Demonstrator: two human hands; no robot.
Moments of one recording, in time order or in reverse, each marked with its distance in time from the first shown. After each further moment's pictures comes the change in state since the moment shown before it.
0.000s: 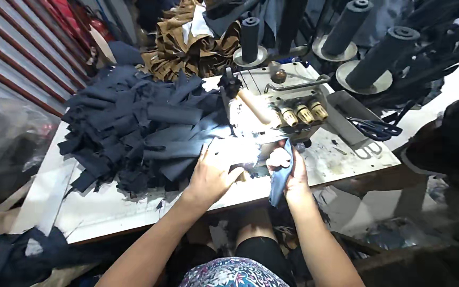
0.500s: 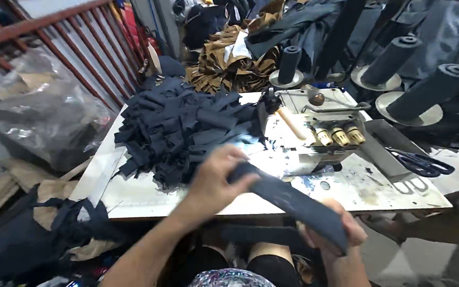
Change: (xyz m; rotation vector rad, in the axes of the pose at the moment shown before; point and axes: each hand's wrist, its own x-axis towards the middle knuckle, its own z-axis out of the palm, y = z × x) left_hand -0.025 0.014 -0.106 -0.449 0.190 -0.196; right_hand -0.071 0.000 0.039 -0.514 -0.816 0.016
